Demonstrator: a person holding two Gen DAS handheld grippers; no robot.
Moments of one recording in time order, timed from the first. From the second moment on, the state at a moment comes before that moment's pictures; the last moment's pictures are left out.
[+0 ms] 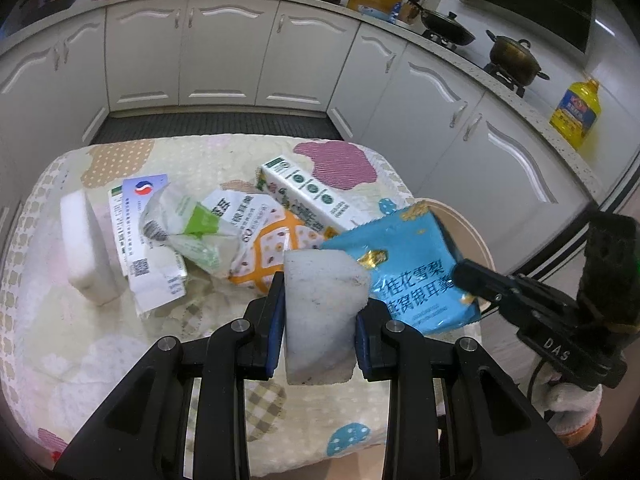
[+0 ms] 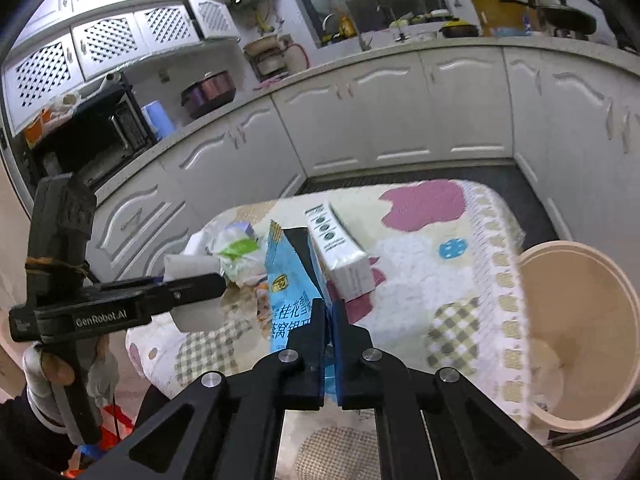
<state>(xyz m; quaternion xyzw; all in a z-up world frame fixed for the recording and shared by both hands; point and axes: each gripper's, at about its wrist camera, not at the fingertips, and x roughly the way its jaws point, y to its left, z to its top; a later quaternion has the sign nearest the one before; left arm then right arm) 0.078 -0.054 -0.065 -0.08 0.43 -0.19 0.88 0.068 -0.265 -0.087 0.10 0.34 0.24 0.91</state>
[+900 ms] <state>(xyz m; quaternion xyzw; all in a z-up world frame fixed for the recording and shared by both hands) 0.093 -0.147 -0.069 -0.04 0.45 -0.25 0.86 0.062 -0.358 -0.098 0.12 0.35 0.13 0.92</state>
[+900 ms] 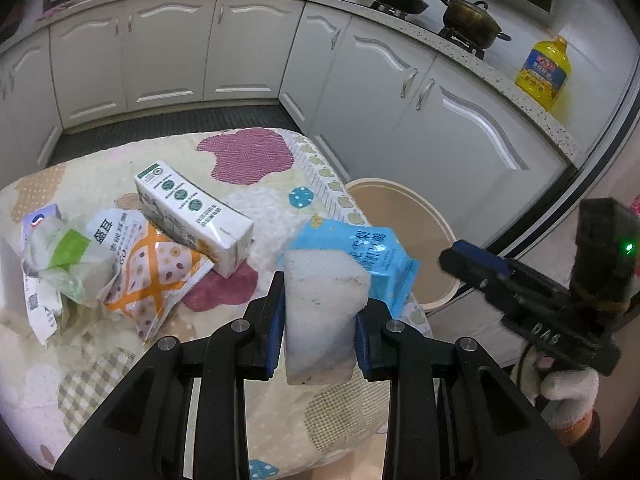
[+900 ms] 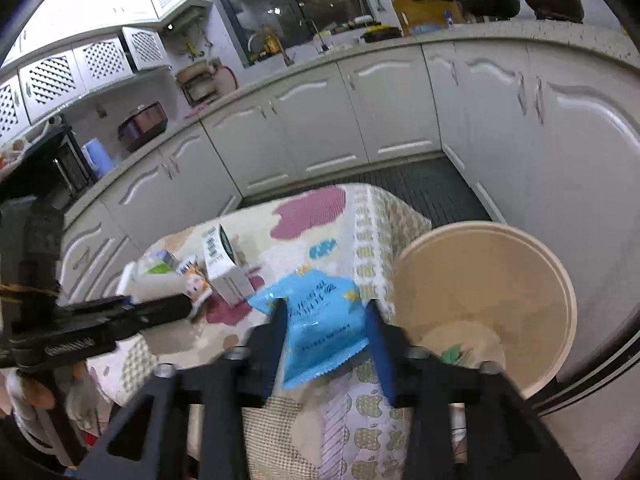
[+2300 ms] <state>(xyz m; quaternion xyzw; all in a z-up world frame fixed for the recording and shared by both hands) 0.127 -0.267 -0.075 -0.01 0.45 -0.32 0.83 0.065 -0.425 -0.109 0.07 0.37 0.01 0.93</state>
